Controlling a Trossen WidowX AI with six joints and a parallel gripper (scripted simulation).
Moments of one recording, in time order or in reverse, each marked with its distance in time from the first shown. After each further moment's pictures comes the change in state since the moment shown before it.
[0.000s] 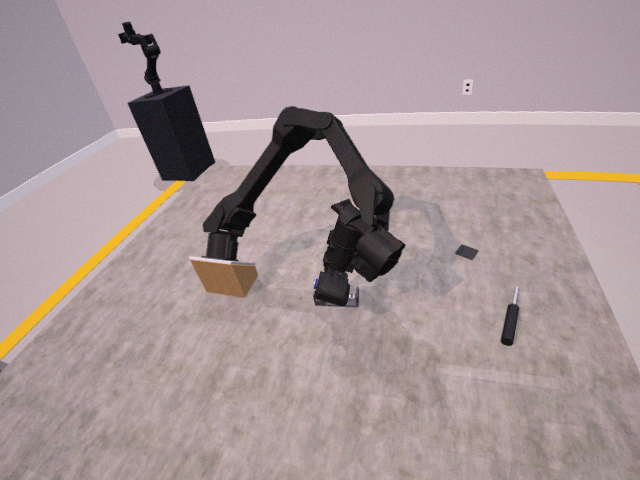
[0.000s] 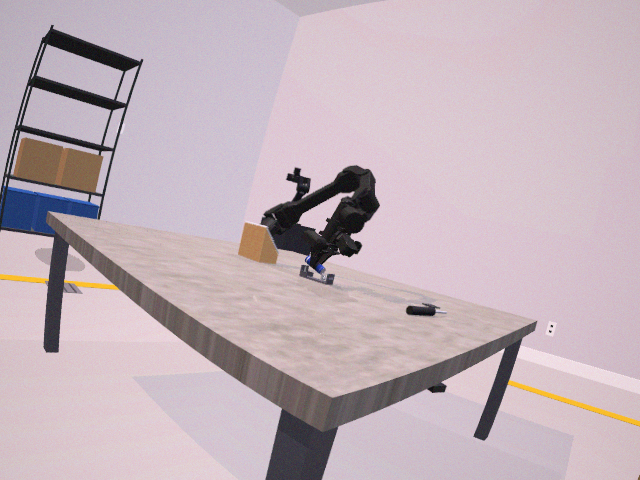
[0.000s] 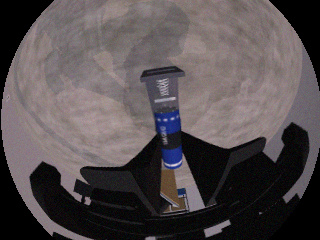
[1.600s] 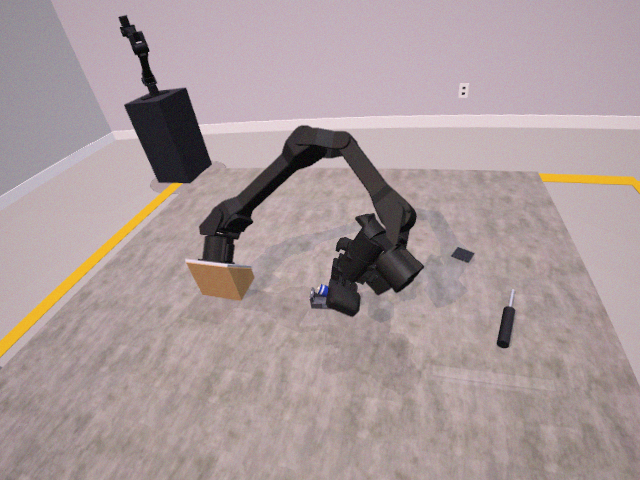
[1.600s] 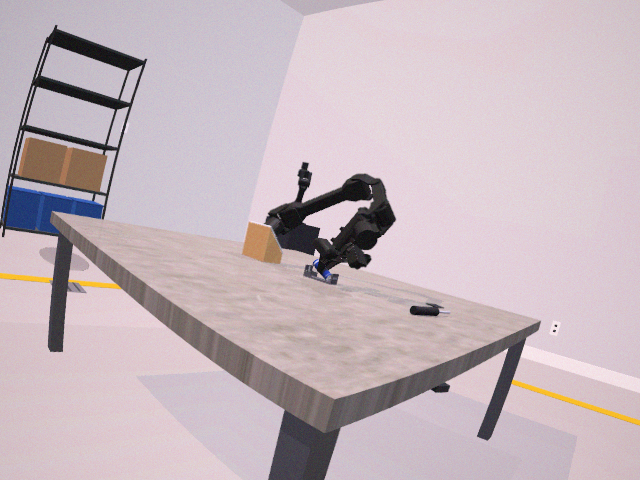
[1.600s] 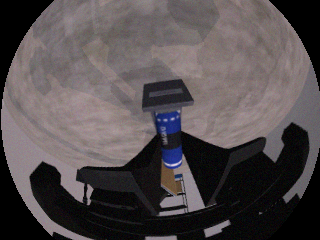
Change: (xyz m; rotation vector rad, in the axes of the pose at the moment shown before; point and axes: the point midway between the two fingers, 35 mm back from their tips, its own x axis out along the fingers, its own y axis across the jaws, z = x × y) arm 0.006 0.001 0.022 -0.008 0.181 0.003
